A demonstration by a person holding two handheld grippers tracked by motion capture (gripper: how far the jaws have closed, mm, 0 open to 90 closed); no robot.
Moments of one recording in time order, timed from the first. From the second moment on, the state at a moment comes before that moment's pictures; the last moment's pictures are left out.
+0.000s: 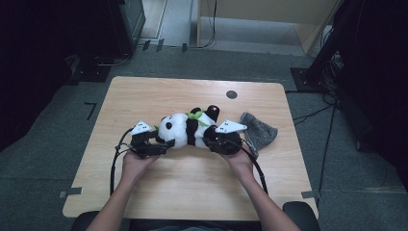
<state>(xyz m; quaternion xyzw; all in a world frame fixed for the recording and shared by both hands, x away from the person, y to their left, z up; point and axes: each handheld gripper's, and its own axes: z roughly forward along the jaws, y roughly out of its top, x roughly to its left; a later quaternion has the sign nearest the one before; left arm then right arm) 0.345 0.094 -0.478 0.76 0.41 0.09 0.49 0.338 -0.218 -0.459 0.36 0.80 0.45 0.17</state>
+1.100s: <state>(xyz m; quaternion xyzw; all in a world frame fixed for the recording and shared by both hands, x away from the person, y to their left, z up) 0.337 0.075 -0.482 0.80 0.38 0.11 0.46 0.333 -0.227 -0.427 0.39 0.79 0.46 0.09</state>
